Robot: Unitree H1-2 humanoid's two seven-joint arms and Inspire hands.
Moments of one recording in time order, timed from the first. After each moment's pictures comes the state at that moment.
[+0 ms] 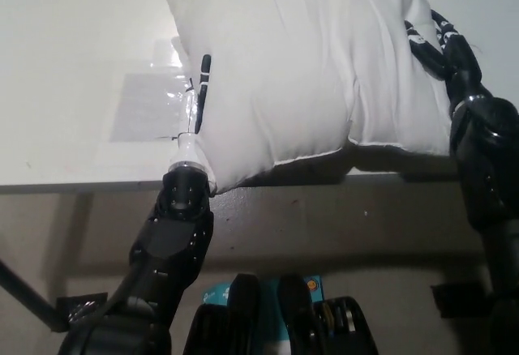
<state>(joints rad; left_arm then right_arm) -0.90 -0.02 0.05 1.13 0.03 -0.32 0.26 -0.88 -0.15 -0.14 0.66 0.15 0.26 -0.01</state>
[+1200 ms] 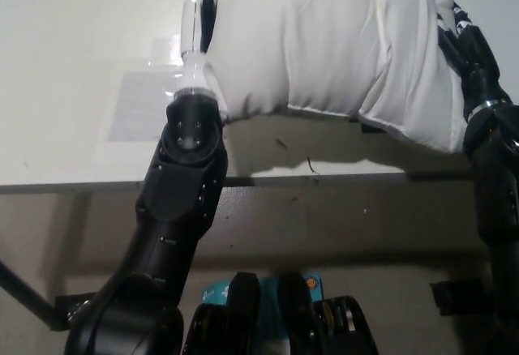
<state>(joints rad) -0.98 -0.05 0.04 0.73 0.01 -0.18 0.29 -0.82 -0.12 -0.24 0.48 0.27 0.24 0.06</state>
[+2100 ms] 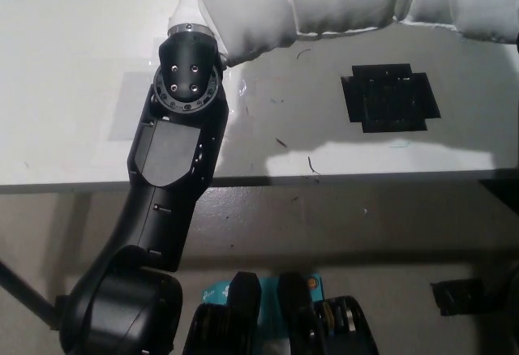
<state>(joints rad) -1.06 -0.03 0.03 0.59 0.01 -0.07 0.29 -0.97 -0.21 -0.15 0.14 0.15 0.29 -0.05</state>
